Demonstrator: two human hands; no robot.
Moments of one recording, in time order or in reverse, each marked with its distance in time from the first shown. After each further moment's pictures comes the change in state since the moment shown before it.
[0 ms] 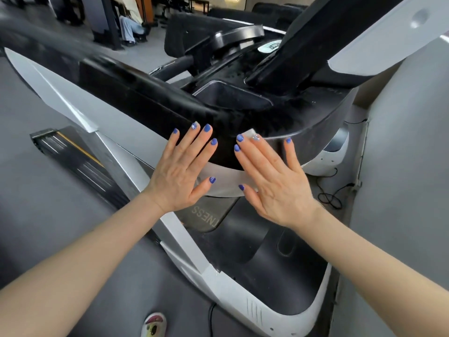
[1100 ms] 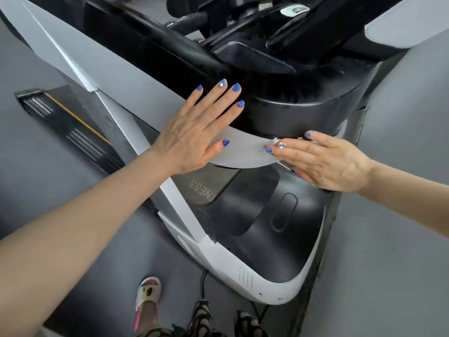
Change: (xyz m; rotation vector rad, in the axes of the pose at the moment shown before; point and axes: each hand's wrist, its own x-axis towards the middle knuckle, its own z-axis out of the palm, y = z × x) left_hand 0.008 -0.003 -0.028 -0.034 -0.074 0.017; right_hand -0.029 0.076 0.008 -0.353 -0.152 -0.642
